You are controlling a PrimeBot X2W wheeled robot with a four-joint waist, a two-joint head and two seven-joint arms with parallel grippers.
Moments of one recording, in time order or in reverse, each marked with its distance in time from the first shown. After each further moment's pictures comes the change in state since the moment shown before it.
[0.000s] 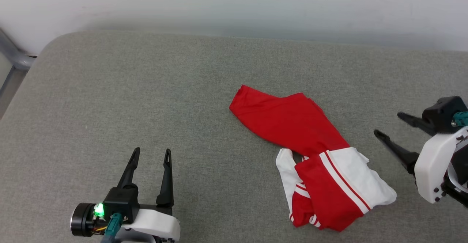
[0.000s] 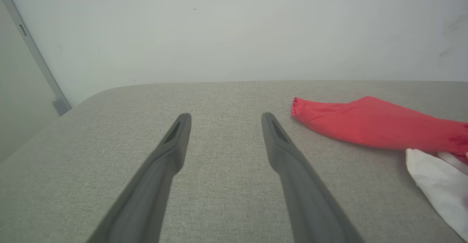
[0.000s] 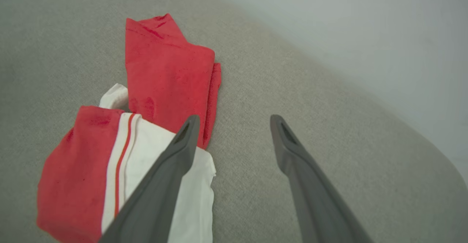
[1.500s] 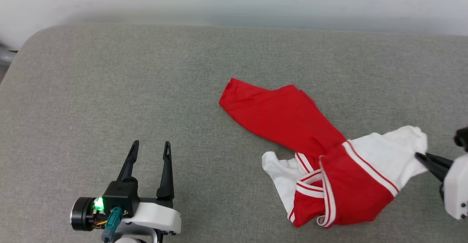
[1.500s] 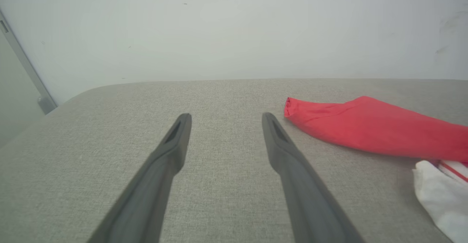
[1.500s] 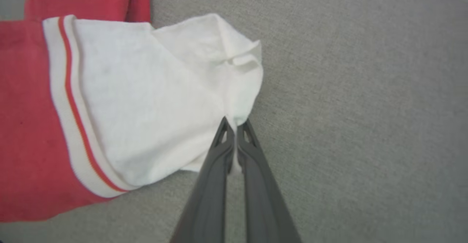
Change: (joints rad) left arm -0.031 -0.003 -0.008 -0.001 -0.007 0.025 0.000; right arm -0.044 -0.129 0.243 0.283 0.288 0.000 -0.105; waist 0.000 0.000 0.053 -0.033
